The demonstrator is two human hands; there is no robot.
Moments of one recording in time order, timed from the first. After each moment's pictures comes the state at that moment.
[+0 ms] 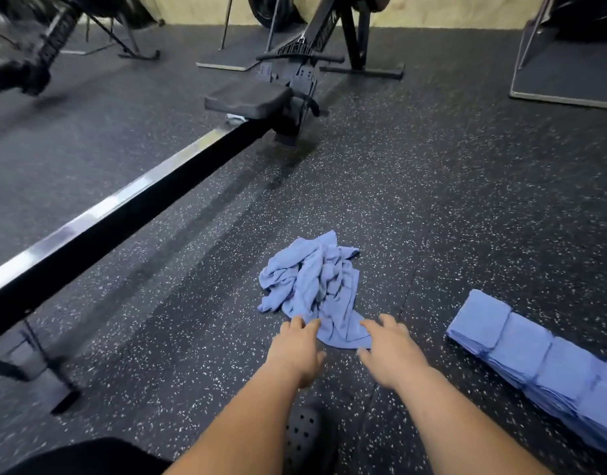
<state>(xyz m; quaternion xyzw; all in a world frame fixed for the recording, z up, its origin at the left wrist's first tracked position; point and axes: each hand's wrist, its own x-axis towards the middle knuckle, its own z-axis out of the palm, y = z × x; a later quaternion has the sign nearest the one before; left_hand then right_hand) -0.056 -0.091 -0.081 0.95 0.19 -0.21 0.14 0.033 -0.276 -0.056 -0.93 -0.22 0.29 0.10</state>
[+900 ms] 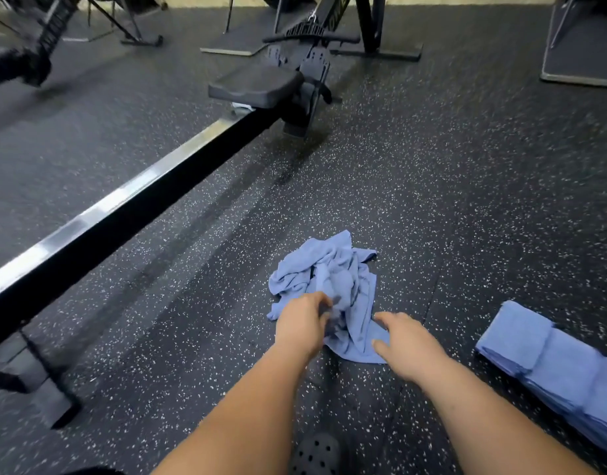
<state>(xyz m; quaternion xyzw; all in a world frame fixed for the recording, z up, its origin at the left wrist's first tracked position) 0.008 -0.033 -0.096 0.92 0.25 -0.04 0.28 0.083 -0.238 -0.069 -0.92 -0.22 0.31 0.13</state>
